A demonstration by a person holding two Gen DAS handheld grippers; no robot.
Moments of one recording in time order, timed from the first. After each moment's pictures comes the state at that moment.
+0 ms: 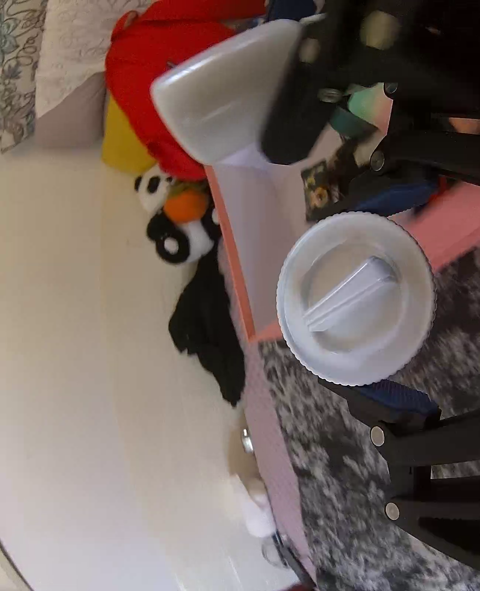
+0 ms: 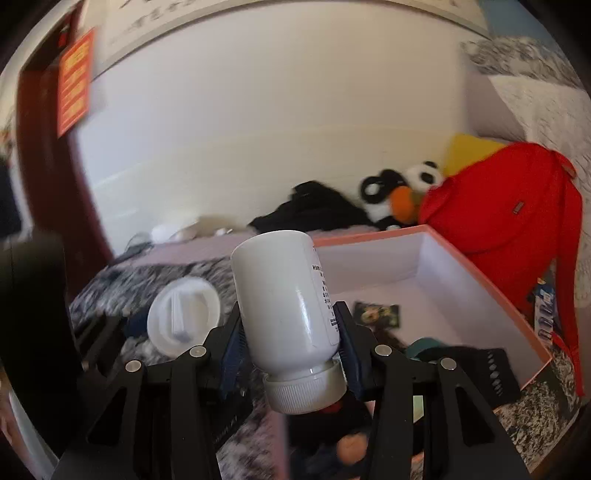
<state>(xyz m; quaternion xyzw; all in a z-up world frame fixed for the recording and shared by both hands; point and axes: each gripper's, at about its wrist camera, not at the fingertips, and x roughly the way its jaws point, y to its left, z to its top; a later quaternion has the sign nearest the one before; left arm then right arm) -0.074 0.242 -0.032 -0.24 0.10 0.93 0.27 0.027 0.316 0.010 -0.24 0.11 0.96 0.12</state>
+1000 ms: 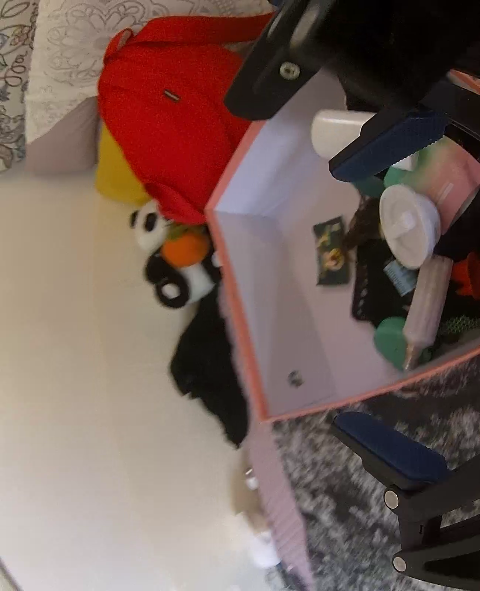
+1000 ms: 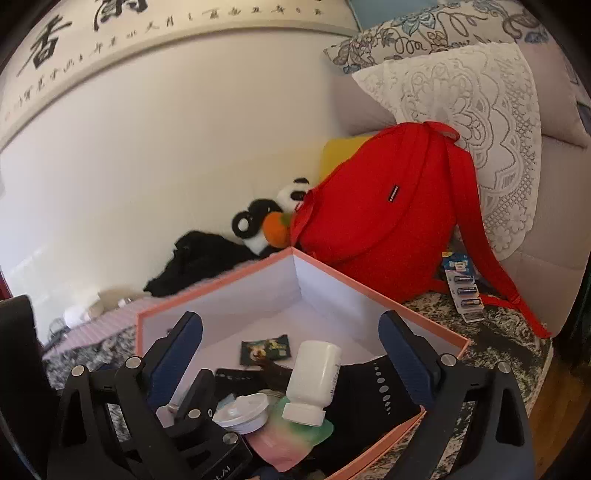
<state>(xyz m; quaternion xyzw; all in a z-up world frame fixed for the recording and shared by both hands) -0.033 0.297 -0.016 -0.23 0.11 0.93 0.28 0.067 0.392 0.008 -0.16 0.18 0.92 0.31</state>
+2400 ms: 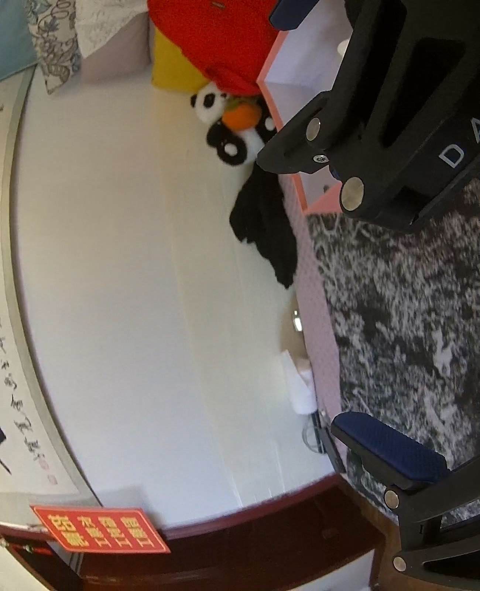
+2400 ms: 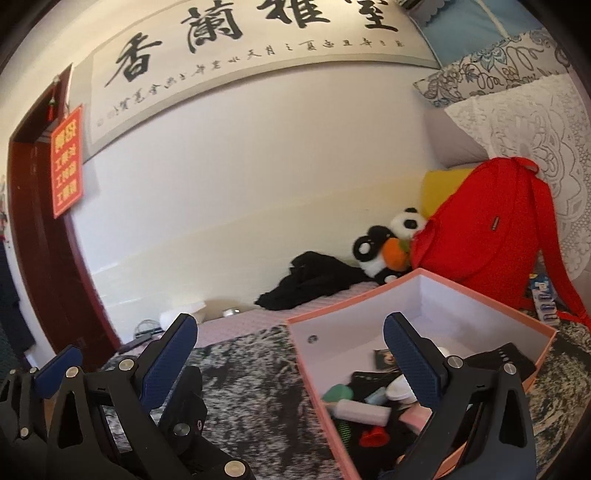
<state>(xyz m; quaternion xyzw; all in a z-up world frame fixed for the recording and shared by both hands) 0.003 0.142 0.039 -0.13 0.11 0.98 0.11 0.058 0.246 0.038 -0.09 0.15 0.97 0.14</state>
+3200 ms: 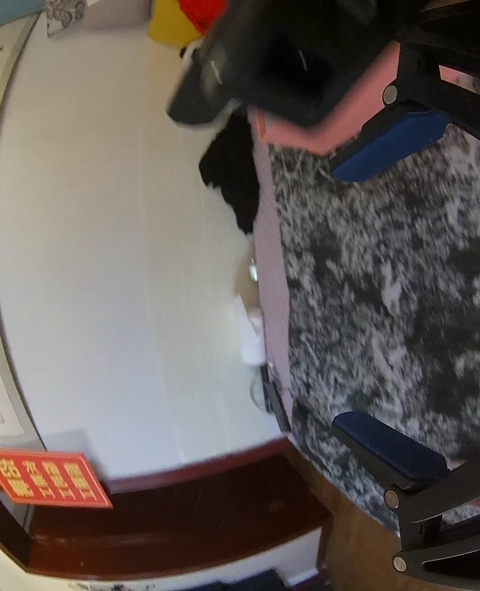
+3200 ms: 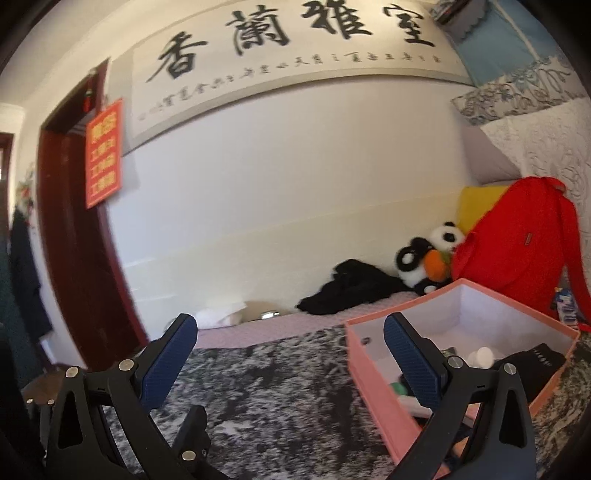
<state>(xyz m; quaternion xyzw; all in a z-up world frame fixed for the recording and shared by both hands) -0.003 0.048 0.014 -0.18 0.07 0.98 0.04 0.057 0.158 0.048 -0.07 0.12 0.99 0.08</state>
